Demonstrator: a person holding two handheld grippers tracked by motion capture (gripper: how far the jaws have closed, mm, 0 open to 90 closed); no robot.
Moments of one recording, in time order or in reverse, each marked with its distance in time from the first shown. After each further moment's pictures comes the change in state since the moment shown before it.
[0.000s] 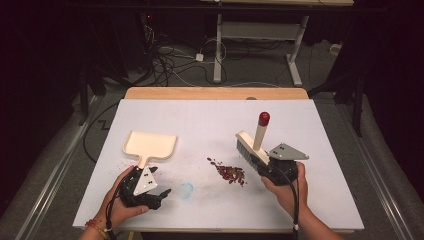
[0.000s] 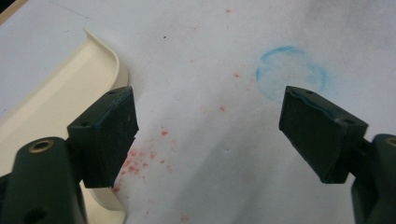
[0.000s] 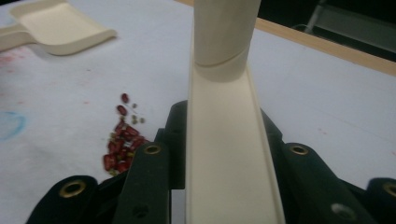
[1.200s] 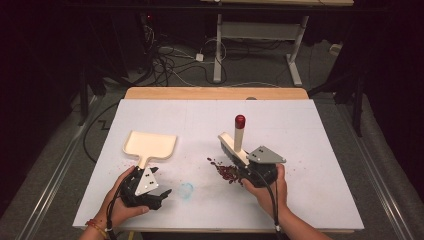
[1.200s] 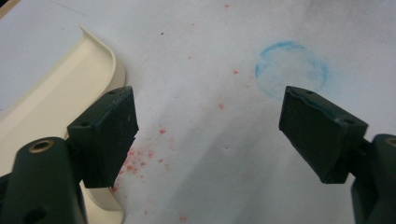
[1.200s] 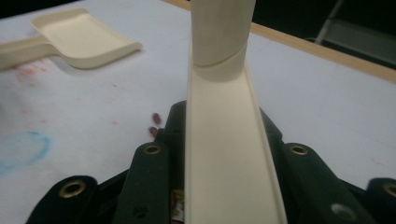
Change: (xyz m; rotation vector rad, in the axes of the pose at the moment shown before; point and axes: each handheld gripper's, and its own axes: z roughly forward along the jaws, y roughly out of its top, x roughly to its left) left arm 0.000 0.000 0.002 0.012 -0.002 0.007; right arm 0.043 0.009 0.025 -0.042 0.043 -0.011
